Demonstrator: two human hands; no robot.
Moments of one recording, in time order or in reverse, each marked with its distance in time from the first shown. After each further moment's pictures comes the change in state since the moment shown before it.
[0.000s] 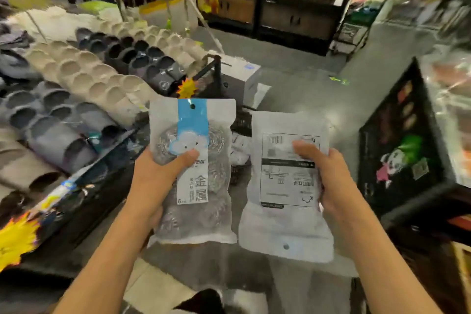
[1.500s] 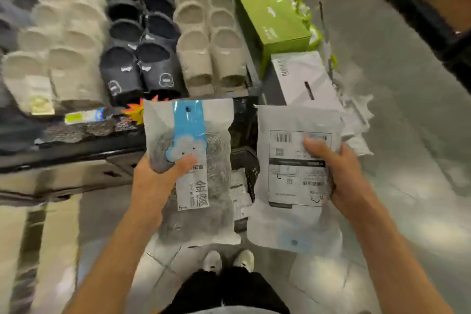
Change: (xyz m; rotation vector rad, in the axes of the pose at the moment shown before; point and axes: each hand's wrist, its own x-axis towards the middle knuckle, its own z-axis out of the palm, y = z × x) left_hand 0.573 -0.077 0.370 -0.175 0.852 -0.131; right_hand 0.857 -0.149 0.012 -0.424 -0.719 0.261
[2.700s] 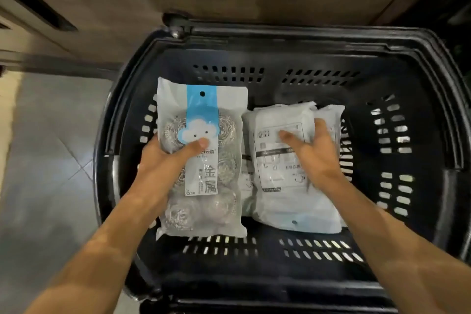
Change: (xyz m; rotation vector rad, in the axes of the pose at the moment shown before) left_hand 0.262 -0.551 -0.090 -0.018 0.268 -0.444; right_hand 0.367 0.615 0.095 -0.764 -0.210 0.212
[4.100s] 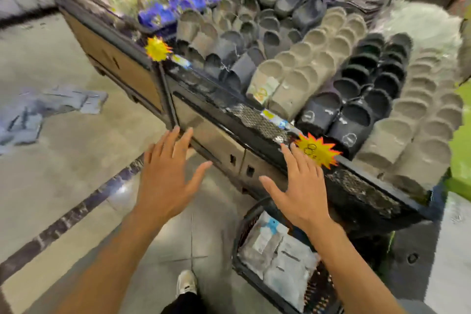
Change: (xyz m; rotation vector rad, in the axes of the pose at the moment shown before) left_hand -0.511 0.315 -0.238 0.941 0.824 0.681; right_hand -0.472 -0.459 -0.118 -0.852 0.020 -1.186
